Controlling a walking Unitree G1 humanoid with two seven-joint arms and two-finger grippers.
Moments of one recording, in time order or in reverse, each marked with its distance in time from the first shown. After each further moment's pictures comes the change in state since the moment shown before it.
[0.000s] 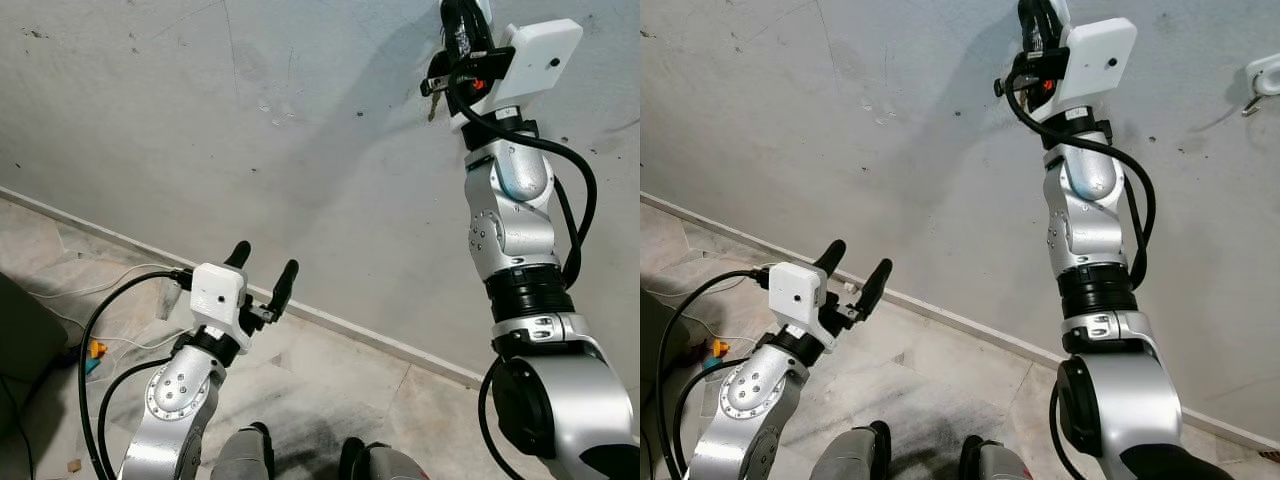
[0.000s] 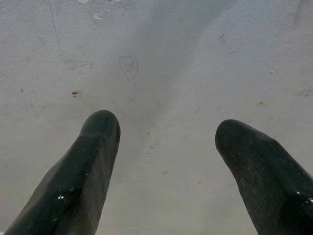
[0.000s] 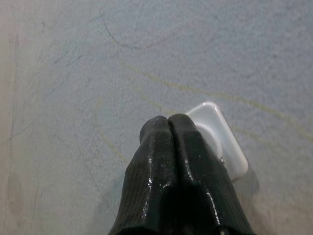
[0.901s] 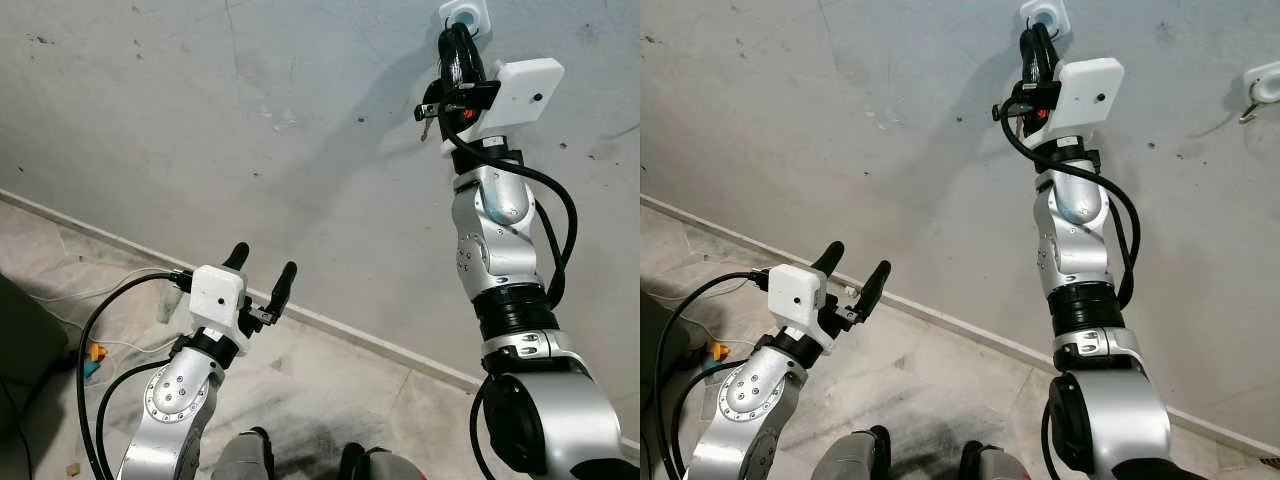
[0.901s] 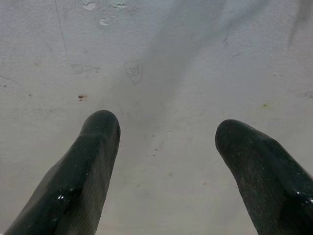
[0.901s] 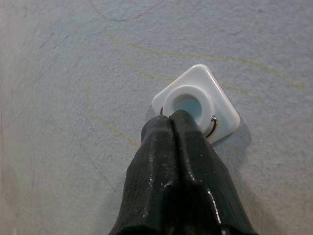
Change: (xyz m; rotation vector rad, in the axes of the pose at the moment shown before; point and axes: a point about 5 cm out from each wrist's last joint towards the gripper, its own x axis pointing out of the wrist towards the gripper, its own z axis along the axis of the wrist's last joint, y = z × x) left arm -0.002 0.001 -0.002 0.011 0.010 0.005; right arm -0.017 0.002 -0.021 0.049 0.058 -0.096
